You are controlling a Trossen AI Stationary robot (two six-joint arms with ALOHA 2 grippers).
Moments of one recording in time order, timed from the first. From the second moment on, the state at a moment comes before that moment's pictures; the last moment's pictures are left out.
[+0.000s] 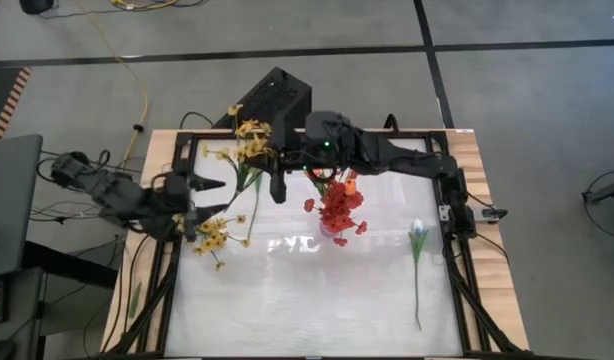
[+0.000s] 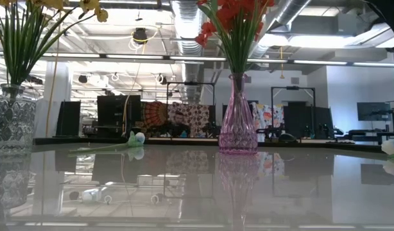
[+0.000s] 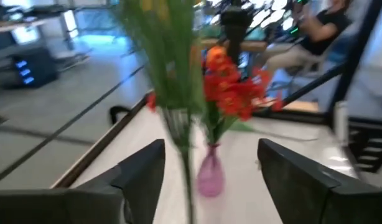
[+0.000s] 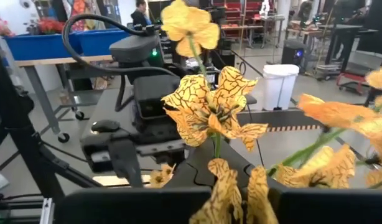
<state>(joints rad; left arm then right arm) -0.47 0.66 0.91 -0.43 -0.72 -0.15 -0.03 2.02 2.35 -0.39 -0.03 0.04</state>
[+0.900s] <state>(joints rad) -0.17 0.82 1.00 -0.47 -0.38 -0.32 -0.01 2.02 2.35 -0.40 -0.03 0.04</state>
